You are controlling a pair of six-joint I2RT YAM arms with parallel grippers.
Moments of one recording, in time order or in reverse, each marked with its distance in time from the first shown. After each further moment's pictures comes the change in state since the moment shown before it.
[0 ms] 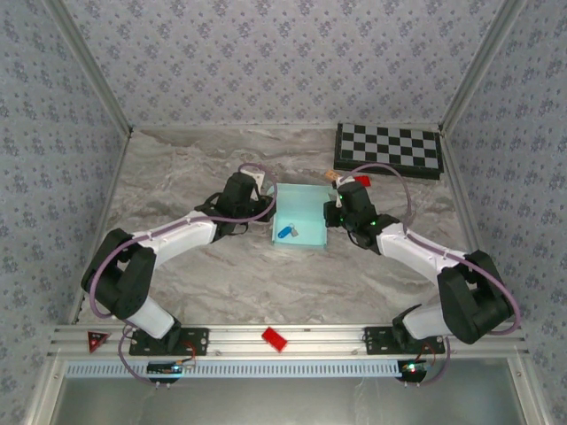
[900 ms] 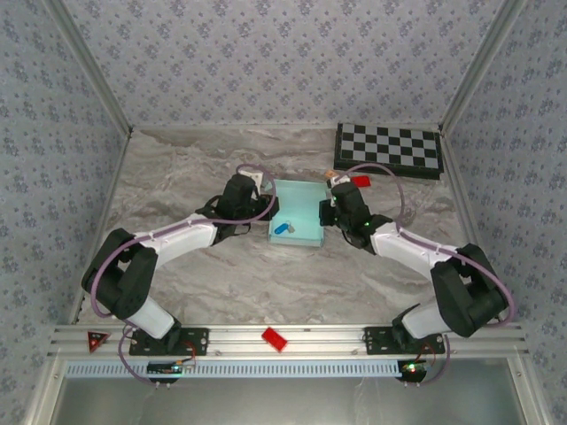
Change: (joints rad) left arm -0.008 0.002 -0.040 0.105 -0.004 -0.080; right arm 0.042 0.055 0.011 0.079 0.051 0.006
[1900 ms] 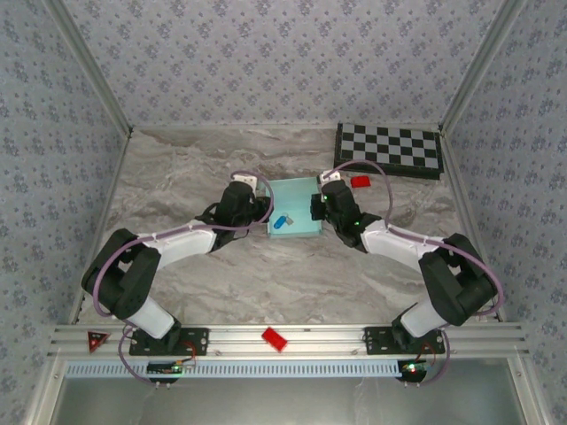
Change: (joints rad) left arm 0.000 0.000 -0.089 0.137 -0.096 -0.006; right arm 0.053 0.075 0.029 0.150 0.095 -0.084
